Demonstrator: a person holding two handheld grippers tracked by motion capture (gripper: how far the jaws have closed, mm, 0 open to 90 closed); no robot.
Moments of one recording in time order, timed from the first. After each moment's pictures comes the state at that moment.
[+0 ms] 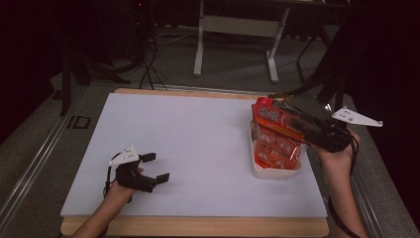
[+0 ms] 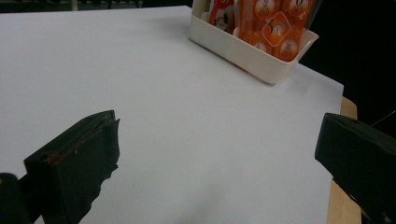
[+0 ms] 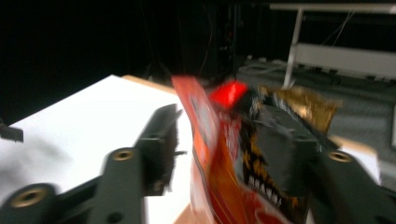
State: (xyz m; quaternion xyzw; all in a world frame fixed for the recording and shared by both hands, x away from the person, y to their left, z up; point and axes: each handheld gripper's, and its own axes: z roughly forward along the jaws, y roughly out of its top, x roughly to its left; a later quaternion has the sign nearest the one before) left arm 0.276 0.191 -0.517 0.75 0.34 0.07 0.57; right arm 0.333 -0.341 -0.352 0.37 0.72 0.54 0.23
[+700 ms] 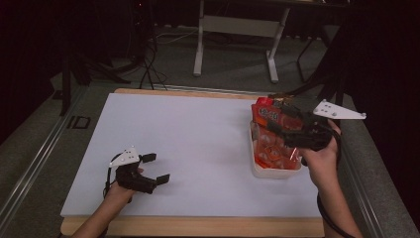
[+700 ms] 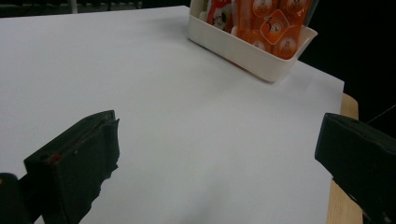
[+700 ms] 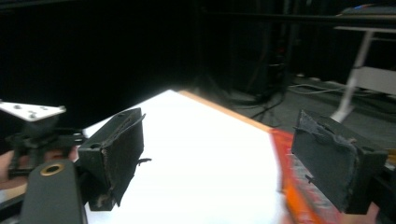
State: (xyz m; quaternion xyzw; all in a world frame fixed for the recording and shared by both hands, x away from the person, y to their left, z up) left arm 0.273 0.189 -0.515 0.75 0.33 0.08 0.57; right arm 0.320 -0.278 -0.331 0.30 0.74 0.58 0.17
